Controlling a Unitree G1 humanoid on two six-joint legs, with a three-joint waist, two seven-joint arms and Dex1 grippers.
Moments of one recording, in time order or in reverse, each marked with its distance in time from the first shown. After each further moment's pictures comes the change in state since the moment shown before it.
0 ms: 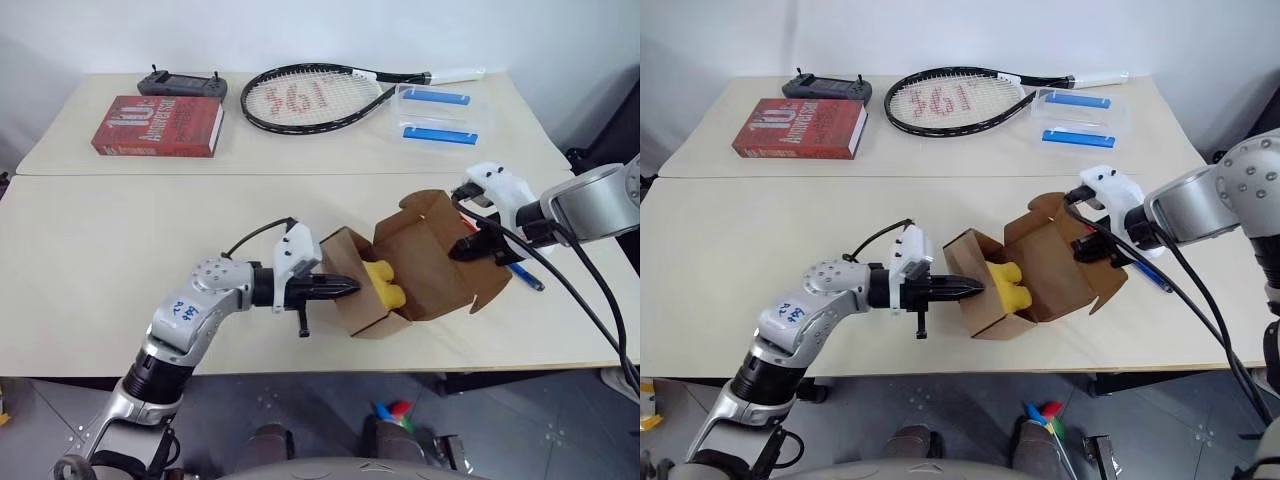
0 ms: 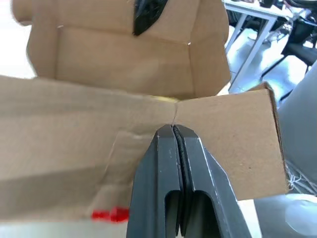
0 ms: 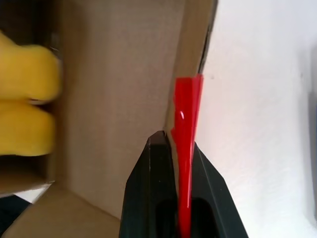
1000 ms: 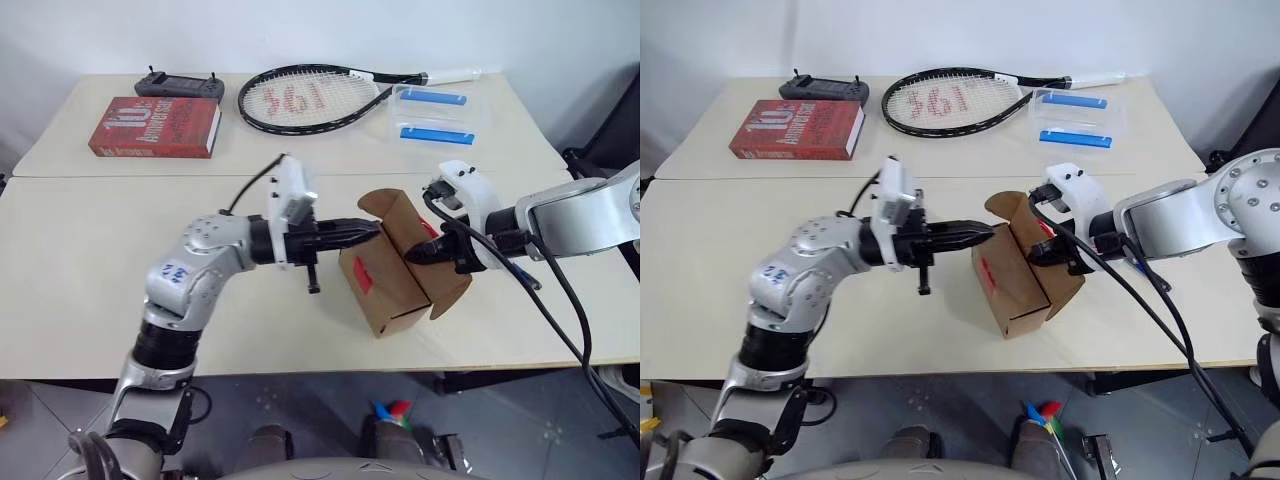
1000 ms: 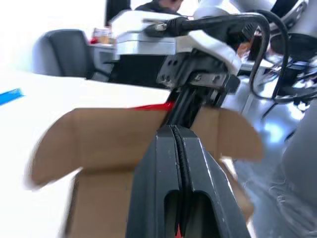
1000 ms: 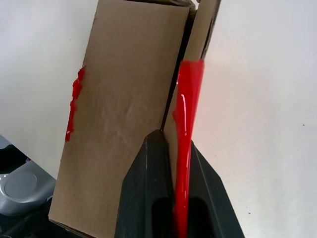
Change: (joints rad) left arm -0.214 -0.150 0.032 0.080 -0.061 -0.023 -0.001; right arm 0.046 0.014 -0.017 -0.114 0.617 -0.202 -0.477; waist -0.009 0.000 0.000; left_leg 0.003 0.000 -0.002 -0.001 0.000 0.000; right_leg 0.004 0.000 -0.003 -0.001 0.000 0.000
